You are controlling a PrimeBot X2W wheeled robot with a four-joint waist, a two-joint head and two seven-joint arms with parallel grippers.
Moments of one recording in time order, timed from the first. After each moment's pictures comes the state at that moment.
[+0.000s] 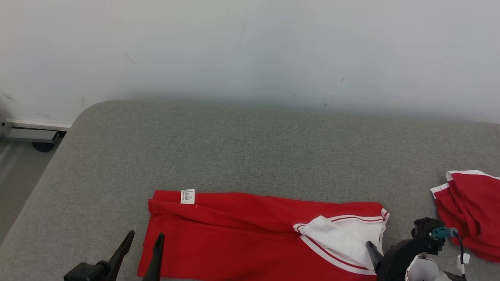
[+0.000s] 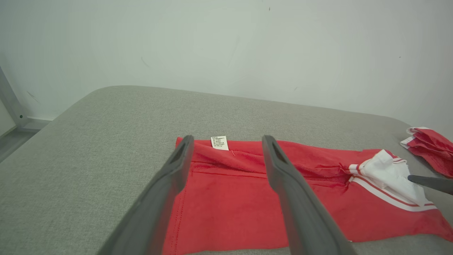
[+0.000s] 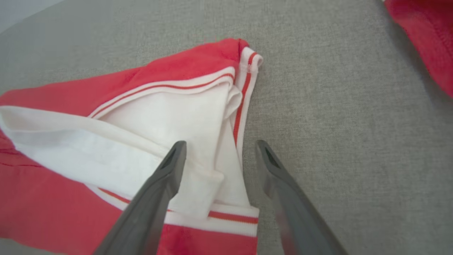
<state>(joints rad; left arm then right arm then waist) 0.06 0.32 -0.39 -0.01 -0.41 0.08 -0.12 -0.13 -0.15 0.13 0.47 0.59 -0.12 0.29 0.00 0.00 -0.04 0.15</state>
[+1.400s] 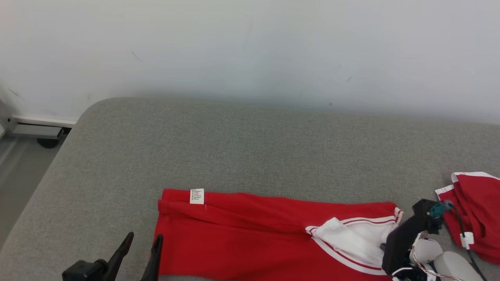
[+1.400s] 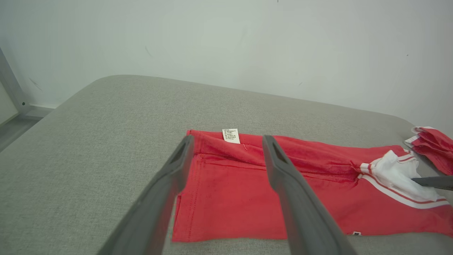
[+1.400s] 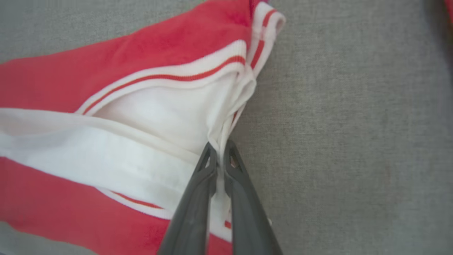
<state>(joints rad) 0.04 0.32 -0.39 0.02 -0.45 0.06 -0.10 -0.24 -0.13 0.07 0.54 0.52 -0.13 0.62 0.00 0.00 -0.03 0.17</state>
